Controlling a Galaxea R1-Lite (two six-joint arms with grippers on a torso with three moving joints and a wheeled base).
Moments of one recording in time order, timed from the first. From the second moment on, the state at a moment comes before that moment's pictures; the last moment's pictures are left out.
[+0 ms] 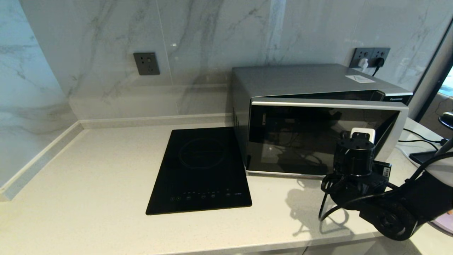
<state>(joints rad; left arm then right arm) 0.00 0.00 0.00 -0.01 0.02 -0.07 0.42 1.99 -0.69 -1.06 -1.20 0.01</state>
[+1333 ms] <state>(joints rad) 0.00 0.00 0.00 -0.01 0.02 -0.07 0.40 1.75 -1.85 -0.23 -1.14 -0.31</state>
